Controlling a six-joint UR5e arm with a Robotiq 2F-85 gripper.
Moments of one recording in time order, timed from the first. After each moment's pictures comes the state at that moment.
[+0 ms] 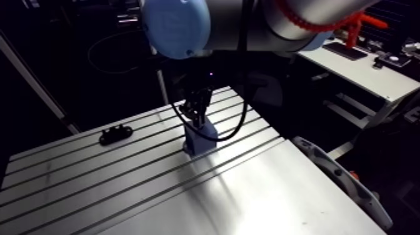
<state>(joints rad) -0.52 -1.25 1.84 -2.07 -1.59 -2.70</state>
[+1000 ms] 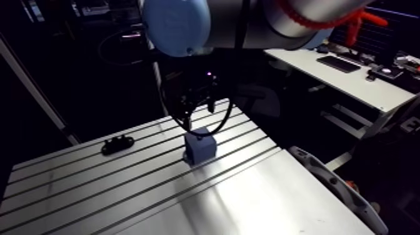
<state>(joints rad) -0.52 -1.32 1.83 -2.06 -1.60 -2.44</state>
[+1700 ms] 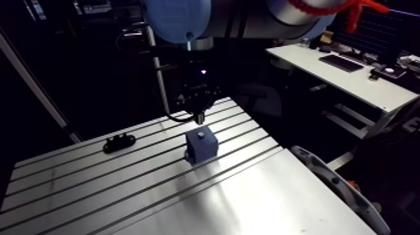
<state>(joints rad) -0.52 -1.31 1.80 -1.98 -1.59 -2.11</state>
